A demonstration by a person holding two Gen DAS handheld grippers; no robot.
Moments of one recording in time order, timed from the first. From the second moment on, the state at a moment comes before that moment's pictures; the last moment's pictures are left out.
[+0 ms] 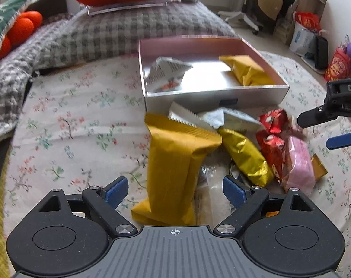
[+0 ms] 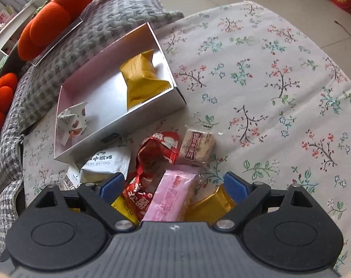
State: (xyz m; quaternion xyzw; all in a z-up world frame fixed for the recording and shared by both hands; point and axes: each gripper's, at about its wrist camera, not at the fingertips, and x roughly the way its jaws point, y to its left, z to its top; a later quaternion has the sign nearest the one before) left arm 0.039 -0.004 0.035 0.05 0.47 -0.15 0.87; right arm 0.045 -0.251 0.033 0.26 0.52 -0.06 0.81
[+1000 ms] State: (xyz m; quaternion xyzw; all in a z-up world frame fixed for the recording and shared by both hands) left arm 0.054 0.044 0.048 -0.05 0.46 -0.08 0.88; right arm 0.060 -0.157 0.034 0.06 0.48 0.14 0.86
